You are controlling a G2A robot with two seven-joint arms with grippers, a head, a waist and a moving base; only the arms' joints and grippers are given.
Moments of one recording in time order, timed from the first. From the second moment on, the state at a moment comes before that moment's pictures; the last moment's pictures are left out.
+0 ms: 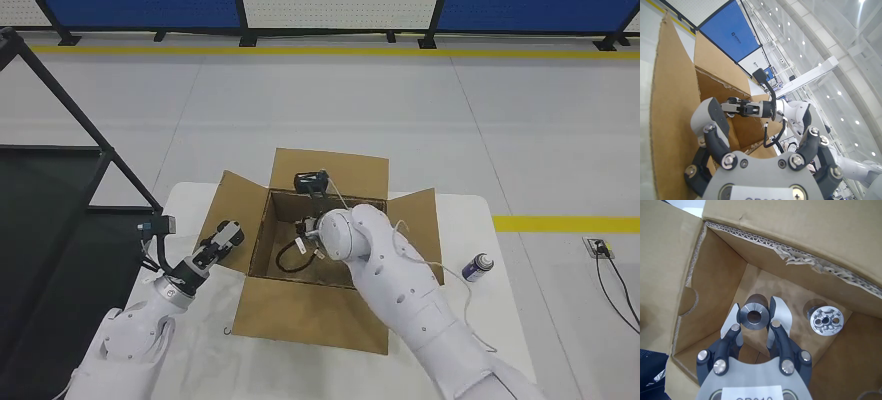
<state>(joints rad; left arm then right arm) 1.05 -1.12 -1.45 -1.47 -0.10 -0.50 -0.49 -0.39 -1.69 0.97 -0.97 -0.99 0.25 0.90</state>
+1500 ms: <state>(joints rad) 0.94 -1.14 -1.36 -1.41 -0.10 -0.49 -0.55 -1.29 -1.56 1.51 -2.17 -1.31 0.50 0.88</state>
